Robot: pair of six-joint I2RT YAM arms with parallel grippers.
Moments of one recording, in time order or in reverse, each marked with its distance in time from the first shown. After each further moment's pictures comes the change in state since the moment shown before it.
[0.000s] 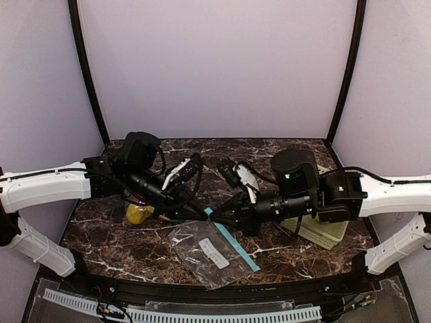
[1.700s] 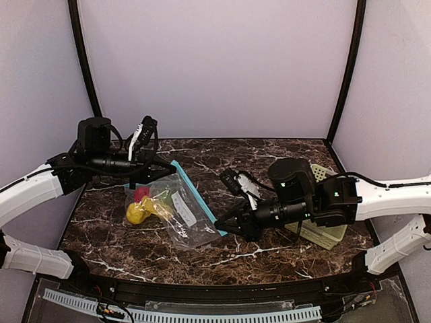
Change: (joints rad) left arm 0.293 -0.230 -0.077 0.067 -0.201 -0.017; right arm -0.015 0.000 -0.072 0.002 -0.028 0.061
